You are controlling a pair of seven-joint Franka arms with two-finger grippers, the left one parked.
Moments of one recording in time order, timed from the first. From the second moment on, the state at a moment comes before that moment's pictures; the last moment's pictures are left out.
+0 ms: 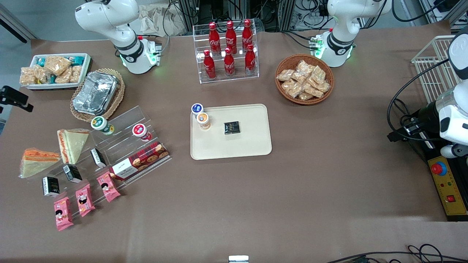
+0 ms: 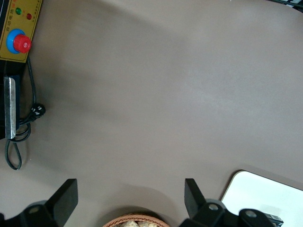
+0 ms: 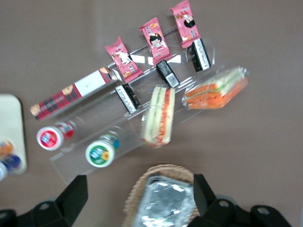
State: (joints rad) arm 0.28 -0.11 -0.53 -1.70 -0.03 1.62 -0.33
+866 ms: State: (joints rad) arm 0.28 -0.01 -0.68 -1.70 -0.03 1.65 -1.18
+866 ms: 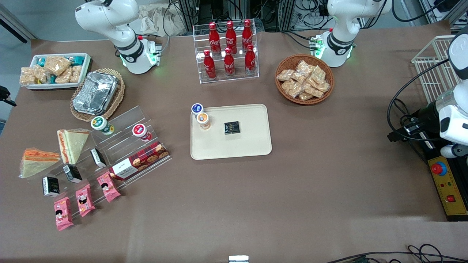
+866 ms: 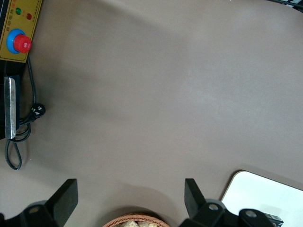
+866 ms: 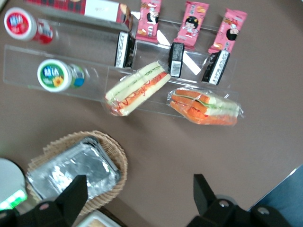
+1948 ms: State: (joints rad) arm 0.11 0.28 -0.69 -1.71 0.21 1.89 -2.20
